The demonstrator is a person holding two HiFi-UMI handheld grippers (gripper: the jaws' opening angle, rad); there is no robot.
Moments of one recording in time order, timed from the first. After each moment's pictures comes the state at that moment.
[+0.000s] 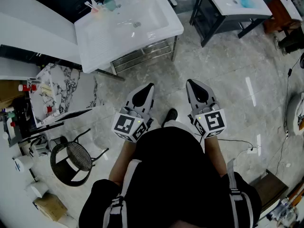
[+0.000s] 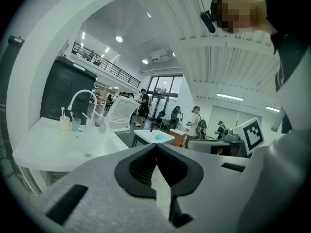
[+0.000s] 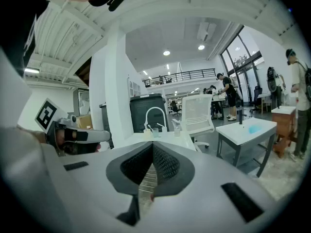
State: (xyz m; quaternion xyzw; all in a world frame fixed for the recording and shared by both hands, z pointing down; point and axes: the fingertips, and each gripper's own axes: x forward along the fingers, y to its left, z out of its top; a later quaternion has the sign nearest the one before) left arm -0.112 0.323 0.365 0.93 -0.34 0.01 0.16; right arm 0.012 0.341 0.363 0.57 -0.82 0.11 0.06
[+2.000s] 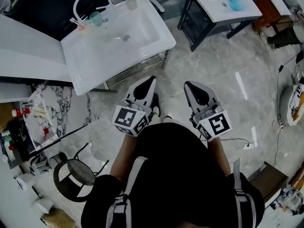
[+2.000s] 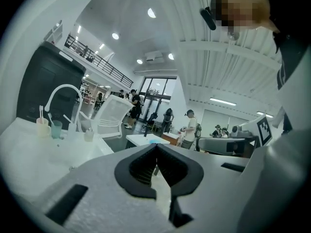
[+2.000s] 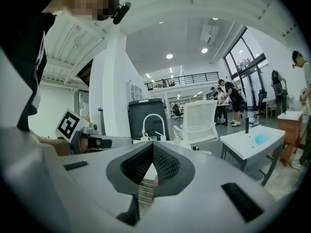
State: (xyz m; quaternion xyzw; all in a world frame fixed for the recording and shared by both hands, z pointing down) left arm -0.071 0.208 0.352 0.94 -0.28 0.00 0.17; right arm 0.016 0.263 0.325 0.55 -0.83 0.09 0.05
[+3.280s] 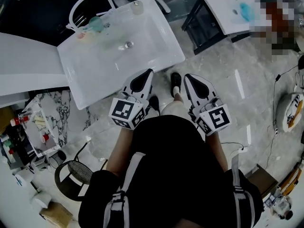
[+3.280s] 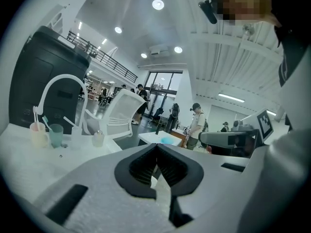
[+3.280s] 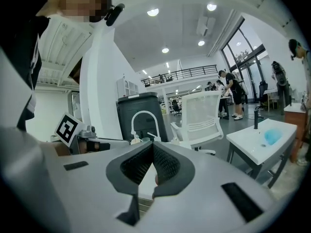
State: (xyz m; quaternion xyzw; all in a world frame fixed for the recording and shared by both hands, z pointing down) left arm -0.064 0.044 0.381 0.94 -0.30 0.04 0.19; right arm 0.033 0.095 0.345 0.55 -0.82 0.13 0.05
